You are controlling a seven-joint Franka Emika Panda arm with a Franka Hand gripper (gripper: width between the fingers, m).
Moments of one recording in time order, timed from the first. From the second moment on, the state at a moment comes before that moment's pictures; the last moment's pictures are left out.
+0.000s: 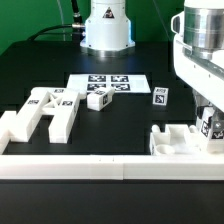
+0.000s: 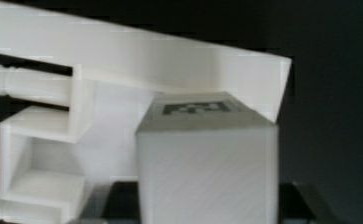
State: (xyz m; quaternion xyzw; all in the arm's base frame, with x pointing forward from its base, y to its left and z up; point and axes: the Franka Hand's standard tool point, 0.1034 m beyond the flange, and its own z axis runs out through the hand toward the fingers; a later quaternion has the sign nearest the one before) arm 0.686 0.106 0.079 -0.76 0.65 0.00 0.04
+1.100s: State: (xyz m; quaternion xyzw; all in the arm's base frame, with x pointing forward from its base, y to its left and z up) arm 0.684 0.114 0.080 -0.95 0.32 -0.02 0.02
